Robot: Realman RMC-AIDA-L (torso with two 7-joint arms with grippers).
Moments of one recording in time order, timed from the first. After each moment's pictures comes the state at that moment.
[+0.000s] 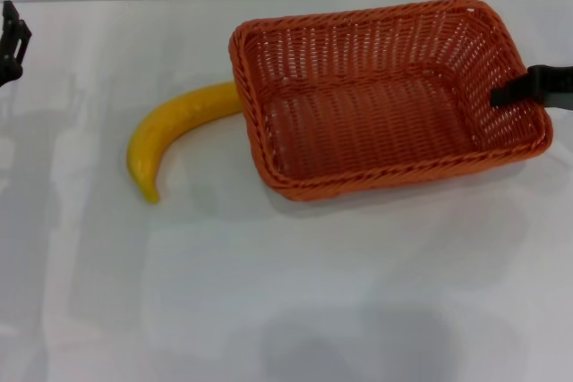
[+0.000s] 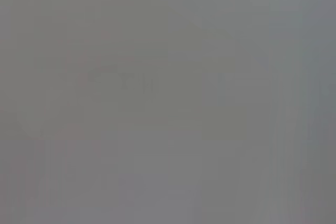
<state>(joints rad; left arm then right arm) -0.51 -2.08 2.79 0.15 -1.68 1.27 0.02 0.77 1.90 -0.63 -0.58 -2.35 -1.30 2.38</state>
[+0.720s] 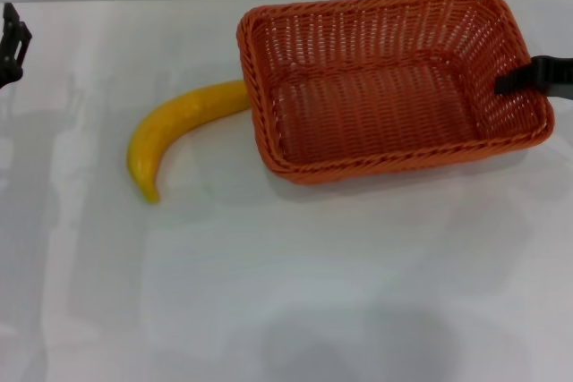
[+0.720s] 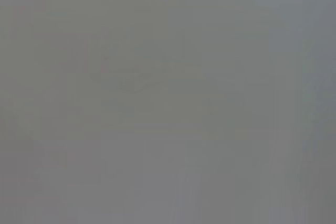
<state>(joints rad) -0.51 -2.08 2.79 0.15 -1.68 1.26 0.02 0.75 1.93 -0.64 -0.63 -2.31 -1.25 2.37</state>
